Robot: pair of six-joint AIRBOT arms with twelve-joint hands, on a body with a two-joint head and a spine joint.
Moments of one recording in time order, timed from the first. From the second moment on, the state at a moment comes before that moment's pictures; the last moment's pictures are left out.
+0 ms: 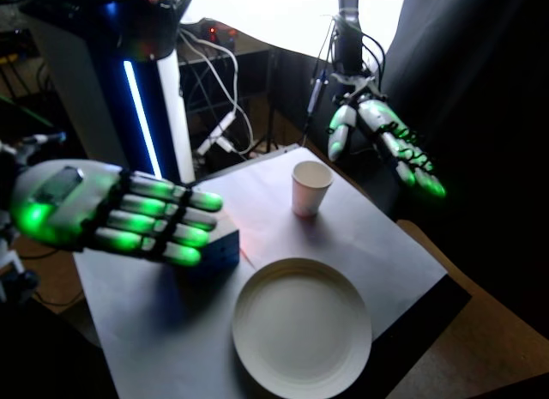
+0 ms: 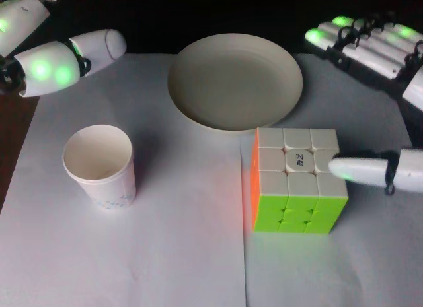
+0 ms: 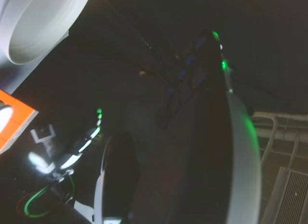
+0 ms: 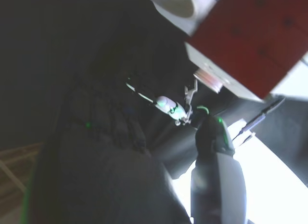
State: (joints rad) left arm 0.81 -0.94 1.14 -0.22 -0.95 0.97; right arm -0.98 -0.83 0.90 0.00 1.03 -0.82
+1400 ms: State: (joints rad) left arm 0.81 -0.94 1.14 -0.23 -0.95 0.97; right arm -1.00 -1.02 1.01 0.03 0.95 -0.76
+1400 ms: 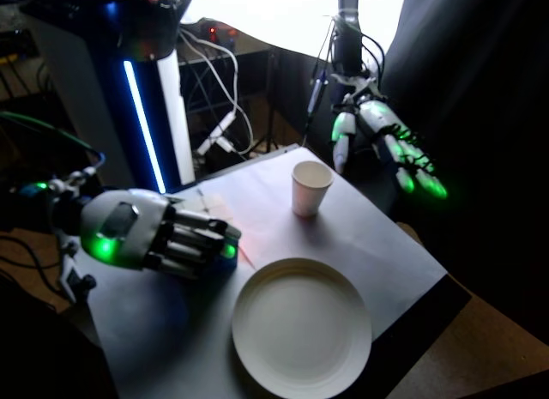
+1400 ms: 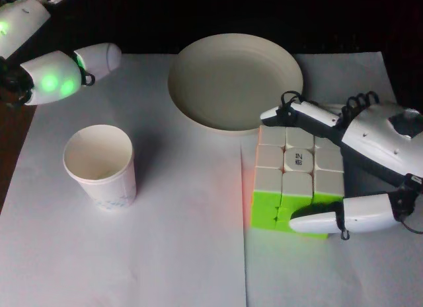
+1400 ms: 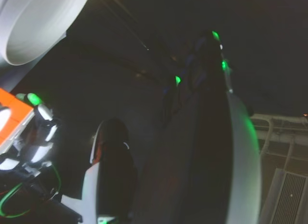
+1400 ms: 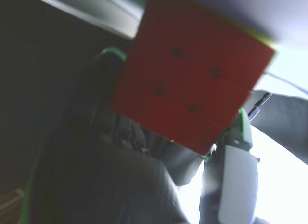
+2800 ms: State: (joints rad) left arm 0.82 -0.94 1.15 -0.25 -0.97 0.96; right arm -0.58 -1.36 1.50 0.19 0.52 -0.85
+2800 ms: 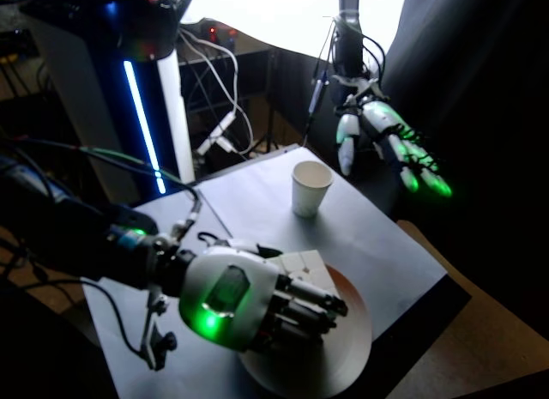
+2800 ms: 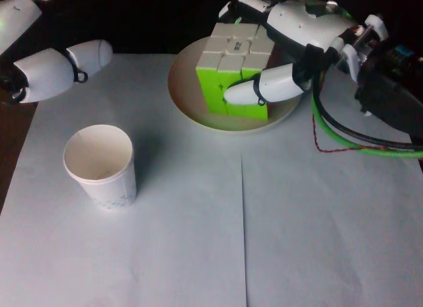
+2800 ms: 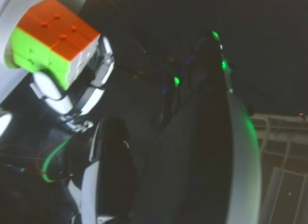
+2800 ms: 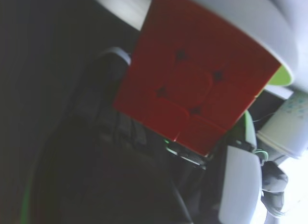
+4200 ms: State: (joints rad) left arm 0.96 -0.81 1.00 -0.20 -1.12 0.95; right arm -0.89 -0.91 1.00 0.13 0.98 -0.94
